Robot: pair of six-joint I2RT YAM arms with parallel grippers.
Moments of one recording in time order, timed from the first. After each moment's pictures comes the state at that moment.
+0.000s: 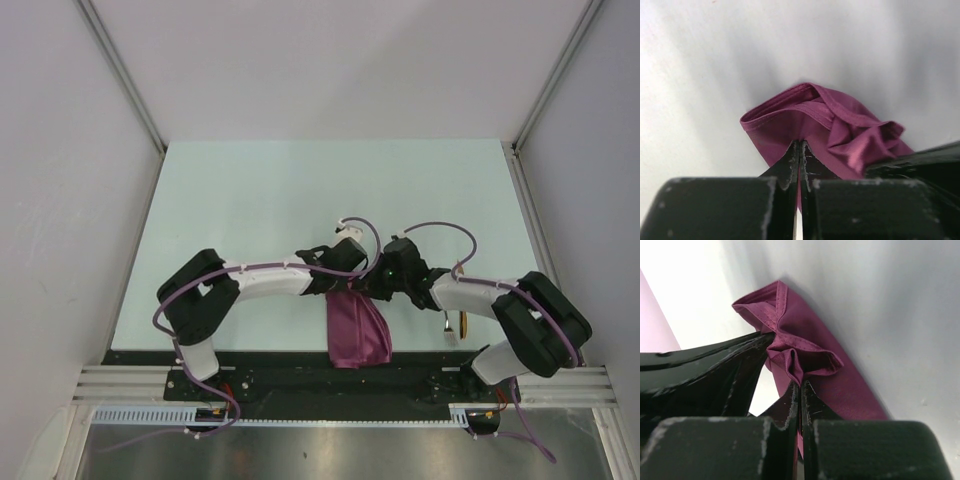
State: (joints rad) left arm -0.97 1.79 1.08 -0.31 -0.38 -0.48; right arm 0.66 1.46 0.58 0.13 -0.18 1.14
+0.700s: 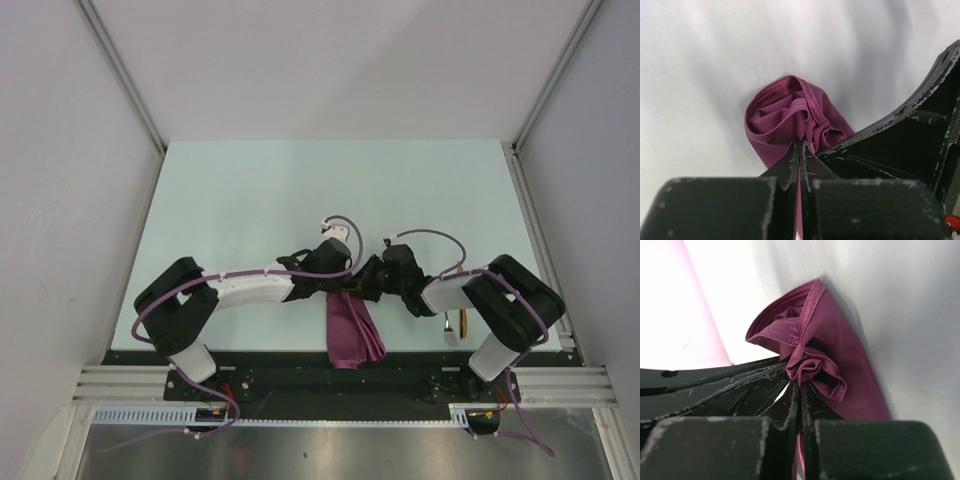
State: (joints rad) left arm -0.94 1.65 0.93 -0.14 -0.26 -0.57; right arm 0.67 1.62 0.52 0.50 -0.30 1.24
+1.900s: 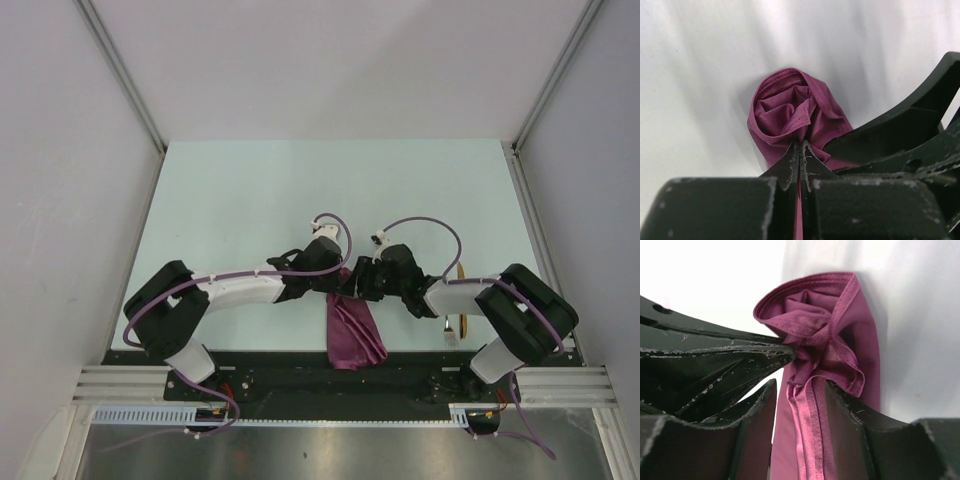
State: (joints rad) left arm -0.90 1.60 0.86 -0.09 -0.17 -0.66; right arm 0.71 1.55 0.51 0.45 -0.29 0.85
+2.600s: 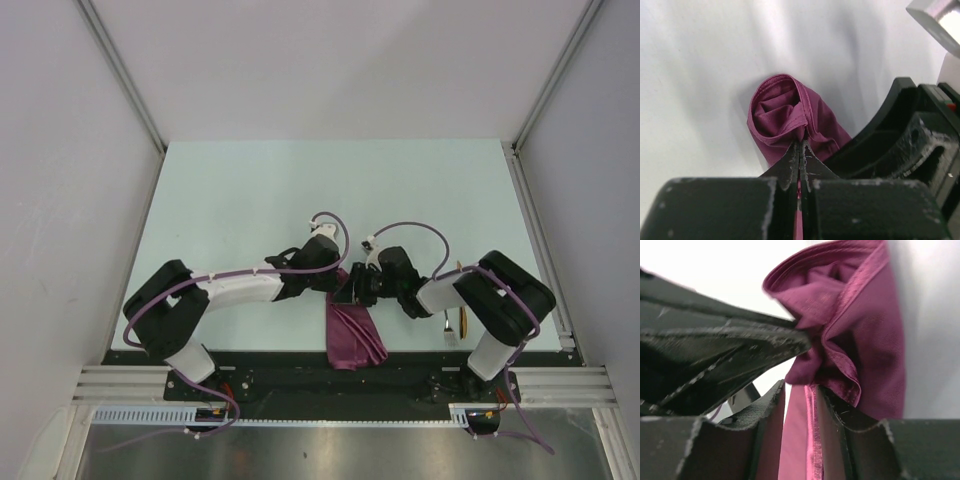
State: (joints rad) left arm -0.88 1.60 0.86 -0.09 -0.15 -0.66; right arm 0.69 1.69 0.51 0.62 -0.48 0.89
